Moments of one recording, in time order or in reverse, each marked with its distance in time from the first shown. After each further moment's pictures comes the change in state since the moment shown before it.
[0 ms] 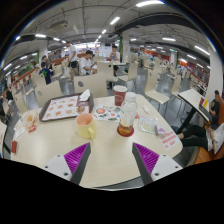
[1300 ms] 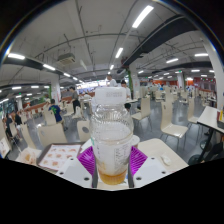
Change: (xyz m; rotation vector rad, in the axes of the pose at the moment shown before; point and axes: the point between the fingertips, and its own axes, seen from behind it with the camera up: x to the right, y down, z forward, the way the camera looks) arm 0.009 -0.207 0.152 0.436 -0.182 0.070
